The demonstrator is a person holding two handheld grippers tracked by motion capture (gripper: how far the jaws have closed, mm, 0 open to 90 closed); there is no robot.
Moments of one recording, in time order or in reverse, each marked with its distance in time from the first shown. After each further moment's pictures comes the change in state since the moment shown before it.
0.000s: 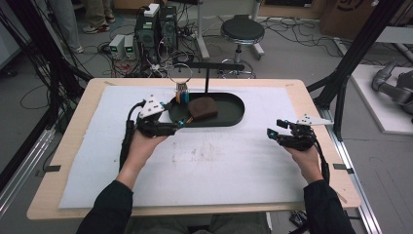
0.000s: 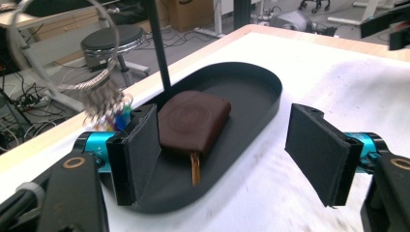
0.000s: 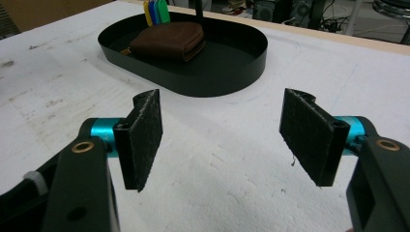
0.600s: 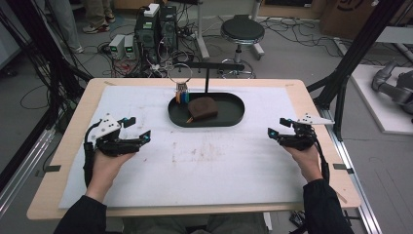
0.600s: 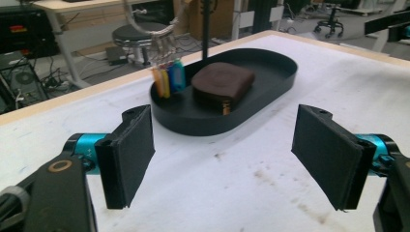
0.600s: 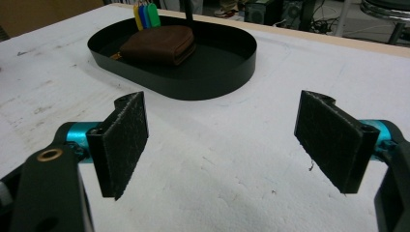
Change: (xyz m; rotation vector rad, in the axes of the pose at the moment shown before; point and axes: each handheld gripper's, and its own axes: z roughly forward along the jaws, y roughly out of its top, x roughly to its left) left arm 0.034 -0.057 -0.079 -0.059 0.071 -0.107; right arm -0.003 0.000 0.001 -0.011 -0.033 0.020
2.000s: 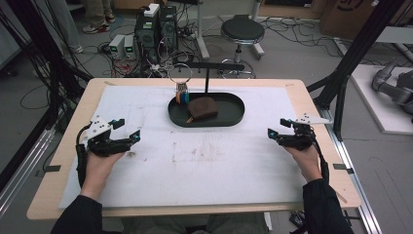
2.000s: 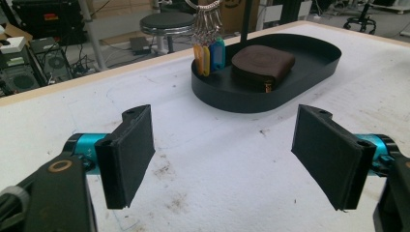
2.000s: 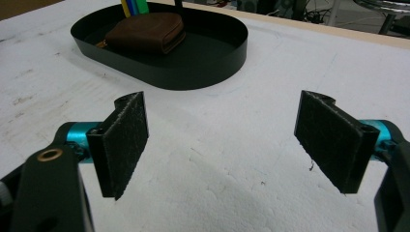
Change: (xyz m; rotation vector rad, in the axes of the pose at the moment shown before) left arm 0.023 -0.020 -0.006 0.038 0.084 -0.001; right arm -0.003 -0.002 0.004 0.038 -0.029 -0.013
